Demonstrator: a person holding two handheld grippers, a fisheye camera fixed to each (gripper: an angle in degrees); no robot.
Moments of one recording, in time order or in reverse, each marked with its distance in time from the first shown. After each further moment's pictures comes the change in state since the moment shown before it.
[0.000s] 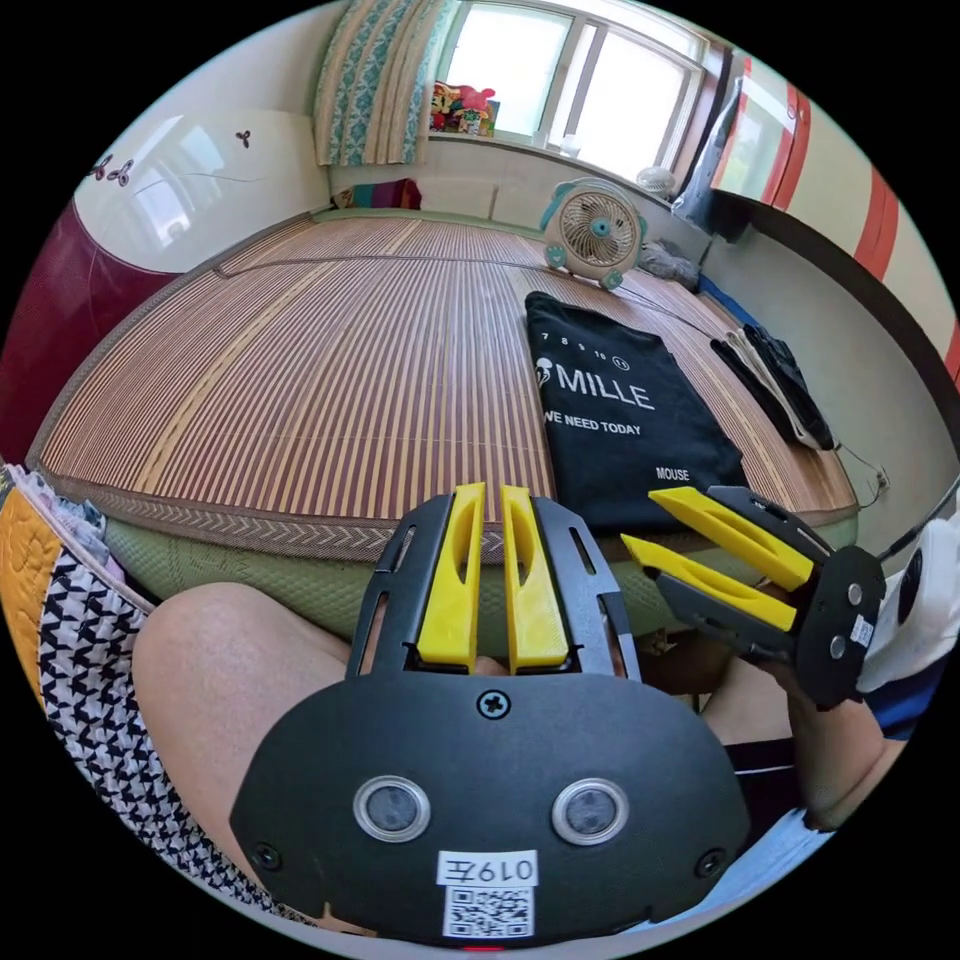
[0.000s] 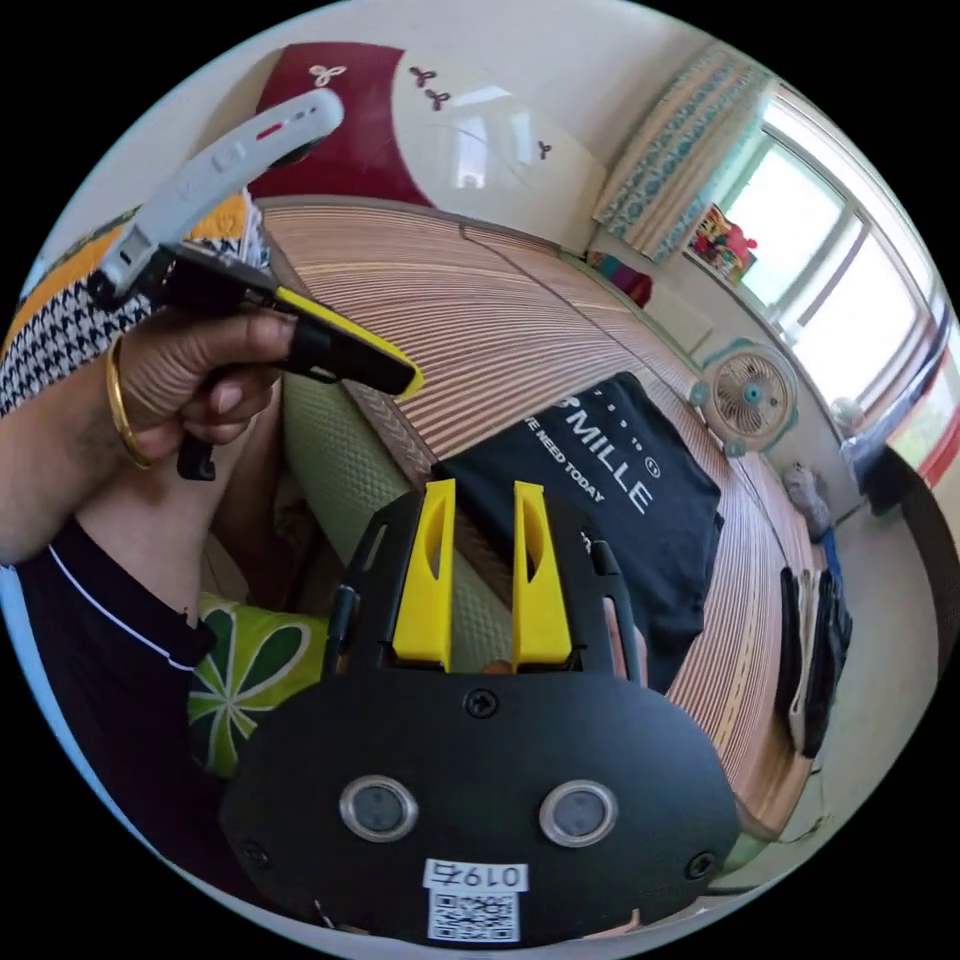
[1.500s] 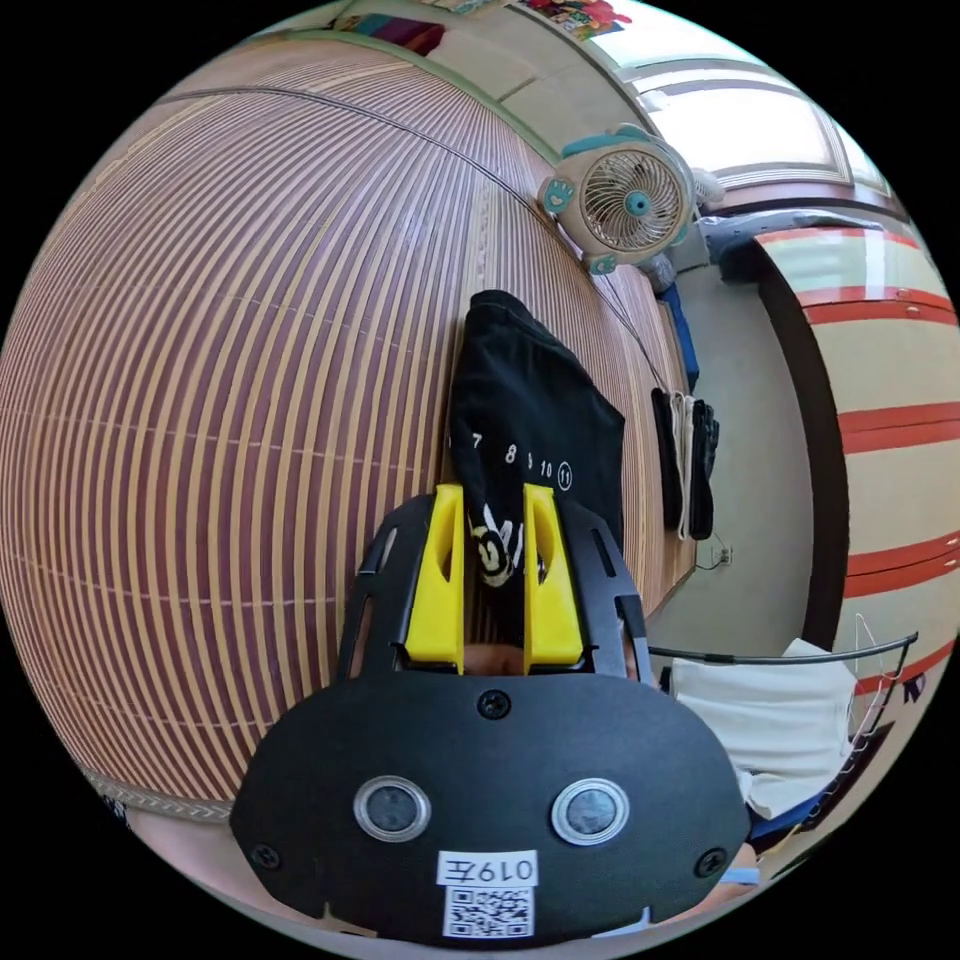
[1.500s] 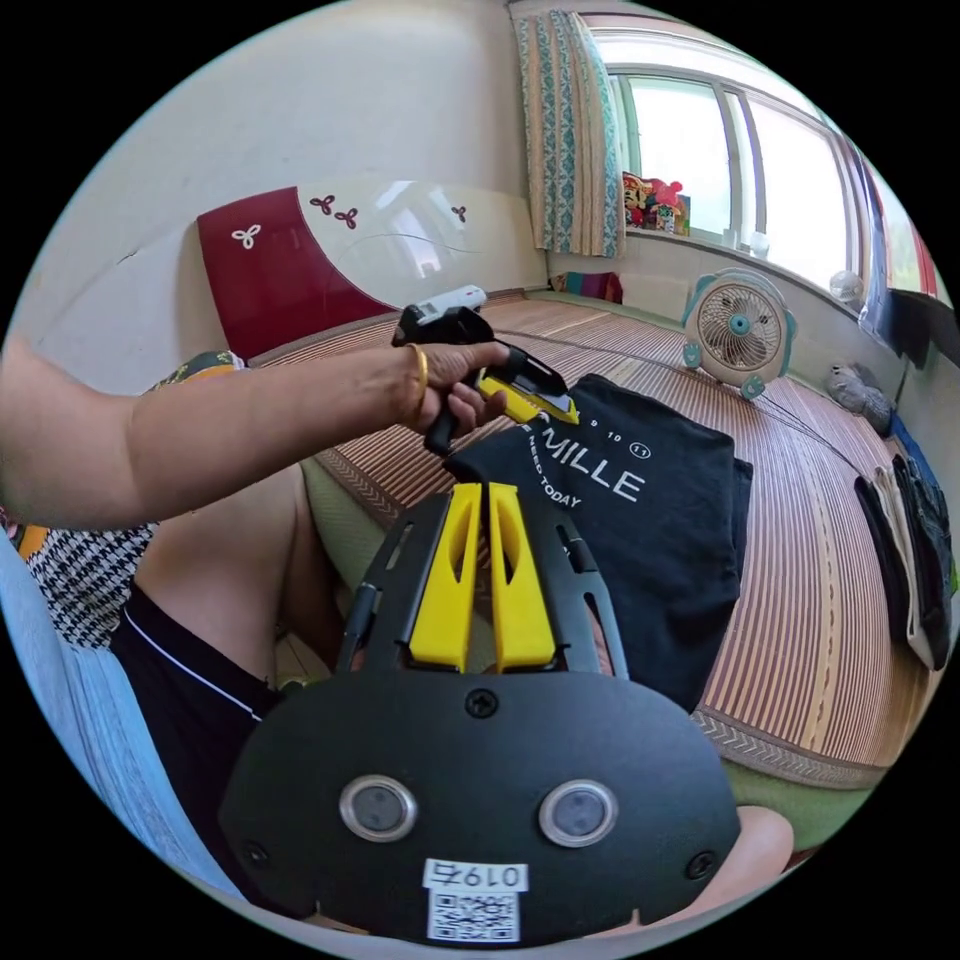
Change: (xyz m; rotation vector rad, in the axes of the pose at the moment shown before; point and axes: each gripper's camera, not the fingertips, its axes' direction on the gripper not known) left arm -0.103 -0.418 0.208 -0.371 0.540 -0.253; right arm 0.132 0.082 0.031 0.219 -0.252 0.365
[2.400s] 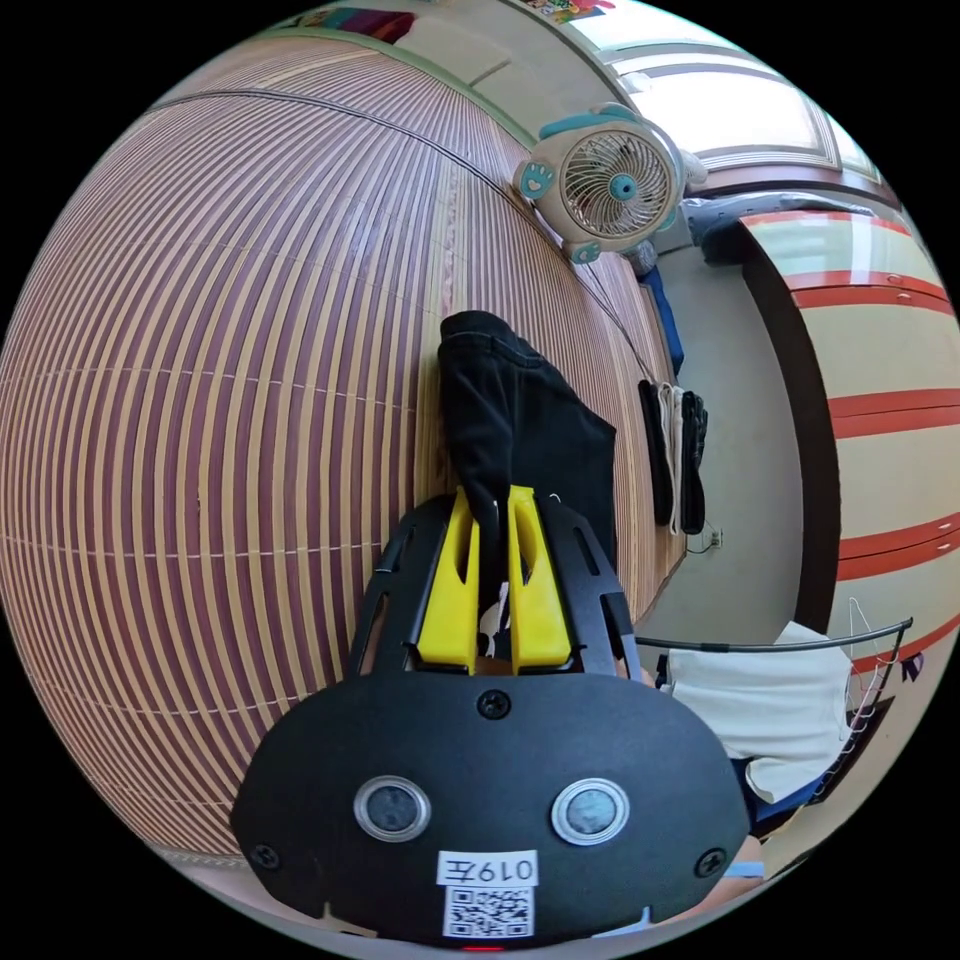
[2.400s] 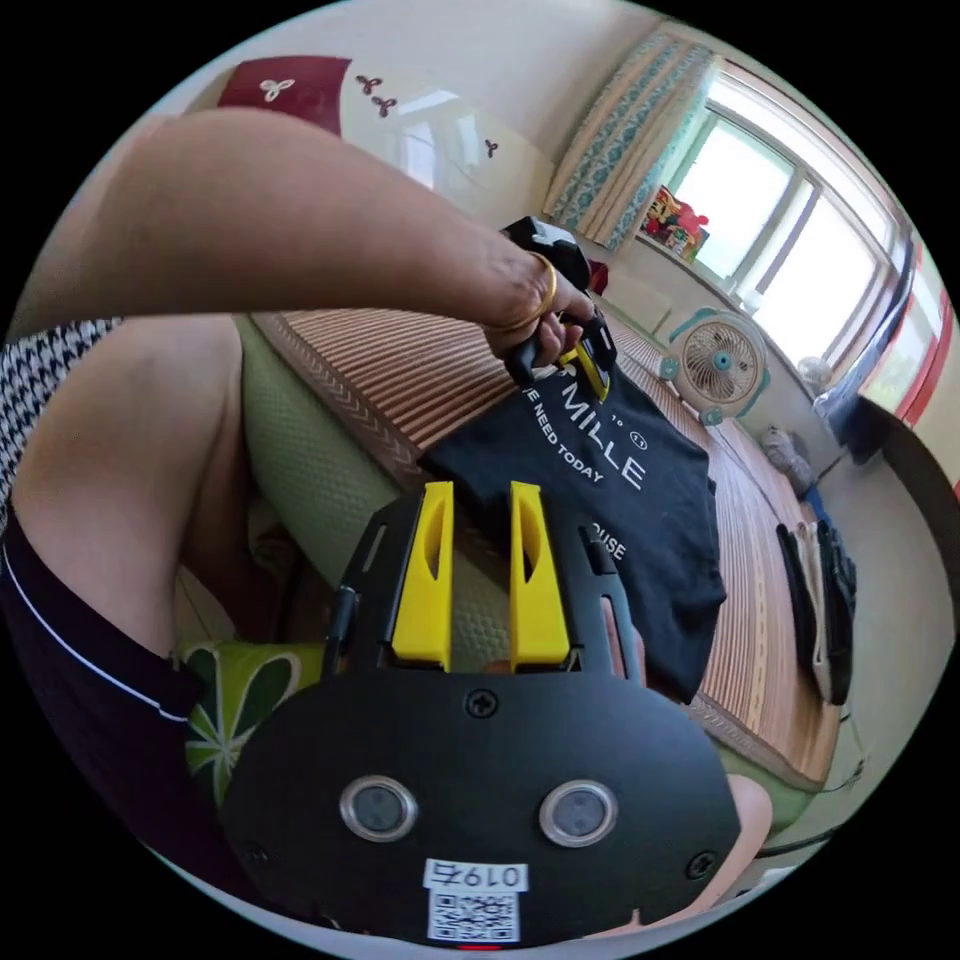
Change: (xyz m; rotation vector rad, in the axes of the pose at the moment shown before) left arm -0.005 -0.094 -0.049 -0.059 0.037 0.074; right arm -0.115 0.047 0.159 -0.178 0.361 -0.265
